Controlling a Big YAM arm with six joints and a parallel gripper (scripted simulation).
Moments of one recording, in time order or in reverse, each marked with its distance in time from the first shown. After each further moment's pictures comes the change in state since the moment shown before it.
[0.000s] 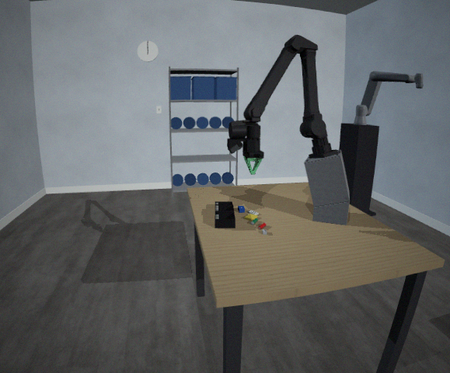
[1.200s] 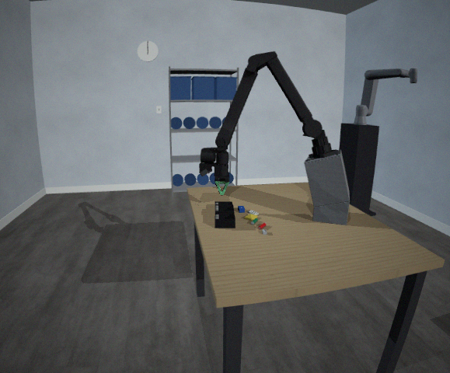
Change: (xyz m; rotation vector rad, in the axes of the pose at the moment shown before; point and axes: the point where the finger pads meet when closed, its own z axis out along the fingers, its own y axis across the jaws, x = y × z) arm -0.102 -0.159 0.133 0.007 -0.013 0.194
